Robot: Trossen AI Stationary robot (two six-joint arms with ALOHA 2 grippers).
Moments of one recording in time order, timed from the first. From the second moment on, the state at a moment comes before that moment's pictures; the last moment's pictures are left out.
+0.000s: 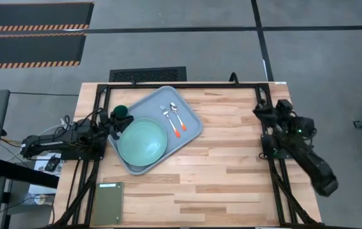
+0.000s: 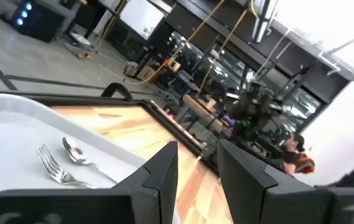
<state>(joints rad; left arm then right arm) 0.13 0.01 0.01 0.10 -0.26 -0.66 -1.09 0.05 0.01 0.87 -0.91 1.15</state>
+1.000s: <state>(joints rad) 0.13 0.01 0.01 0.06 -0.34 -0.56 -0.43 0.04 0.02 0.05 -0.34 0.30</state>
